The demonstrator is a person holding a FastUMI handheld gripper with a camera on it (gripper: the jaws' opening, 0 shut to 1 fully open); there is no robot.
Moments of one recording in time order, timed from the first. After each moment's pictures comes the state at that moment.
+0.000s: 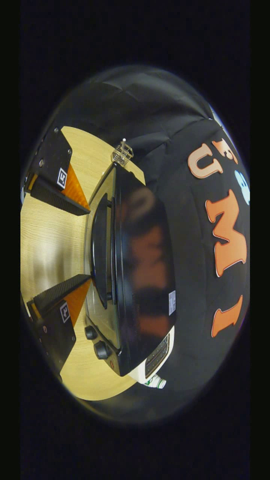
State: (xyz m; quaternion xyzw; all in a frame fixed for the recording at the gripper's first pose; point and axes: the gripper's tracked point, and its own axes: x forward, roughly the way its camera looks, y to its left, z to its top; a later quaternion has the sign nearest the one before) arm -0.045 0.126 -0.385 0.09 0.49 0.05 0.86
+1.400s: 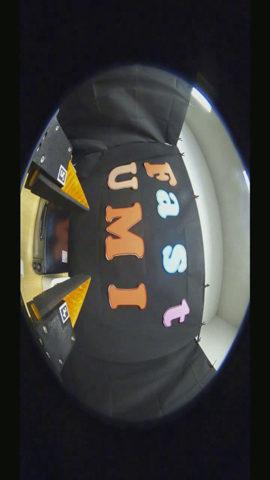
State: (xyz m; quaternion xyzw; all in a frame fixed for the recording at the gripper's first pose) arm 0.000 0.016 -0.020 0.03 0.11 0.02 0.99
